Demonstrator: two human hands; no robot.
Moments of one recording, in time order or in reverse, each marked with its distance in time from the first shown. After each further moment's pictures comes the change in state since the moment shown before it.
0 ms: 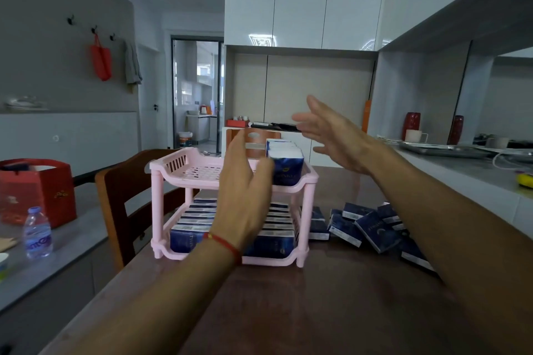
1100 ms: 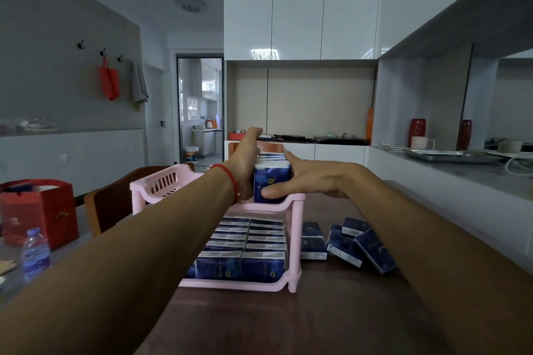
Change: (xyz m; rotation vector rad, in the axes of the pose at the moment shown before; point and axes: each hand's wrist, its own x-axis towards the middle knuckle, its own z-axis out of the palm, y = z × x) left_hand 0.118 -0.026 0.040 -0.611 -0.335 -0.821; right_hand 0.009 0.023 0.013 -0.271 -0.331 0.106
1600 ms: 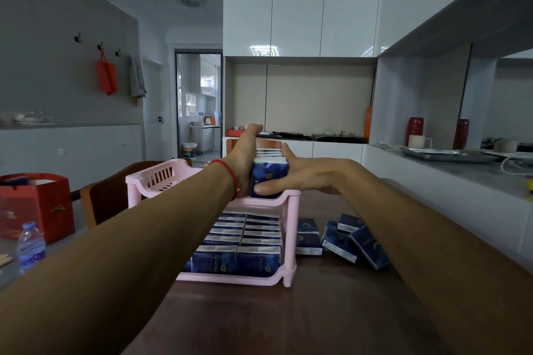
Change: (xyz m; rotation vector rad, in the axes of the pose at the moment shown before) left_hand 0.010 -0.005 -0.001 -0.035 -0.004 -0.022; right_hand -0.001 -0.004 0.005 -0.085 0.034 0.144
